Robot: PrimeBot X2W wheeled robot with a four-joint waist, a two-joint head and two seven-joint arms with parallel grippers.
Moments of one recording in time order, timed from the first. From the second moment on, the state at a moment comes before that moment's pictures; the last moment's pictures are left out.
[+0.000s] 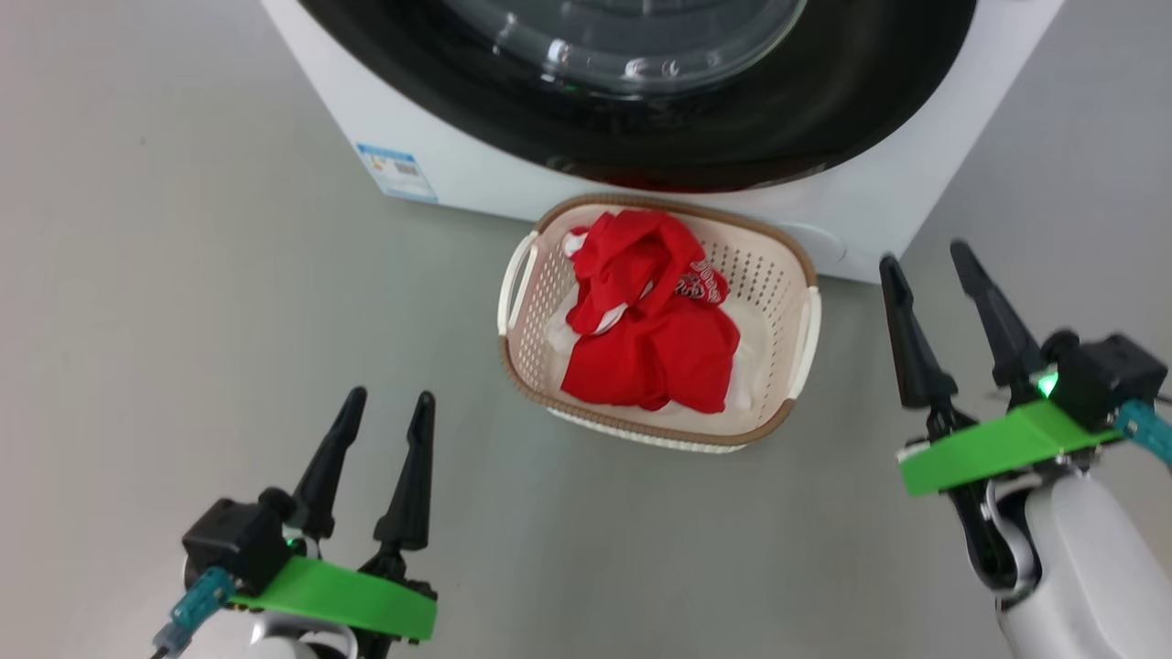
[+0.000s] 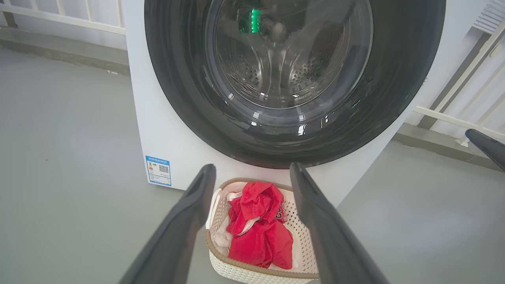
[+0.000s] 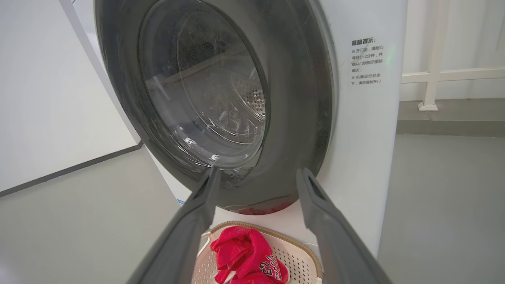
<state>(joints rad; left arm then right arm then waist) -0.22 0.04 -0.14 0.23 -0.38 -0.13 -0.26 -0.34 -0.12 0.06 0.28 0.39 0.13 -0.26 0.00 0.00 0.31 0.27</state>
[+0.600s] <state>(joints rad) -0.13 0.09 -0.12 0.21 -0.37 -0.13 -0.26 -0.07 -0.08 0.00 0.23 0.39 0.13 -0.26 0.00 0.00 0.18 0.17</state>
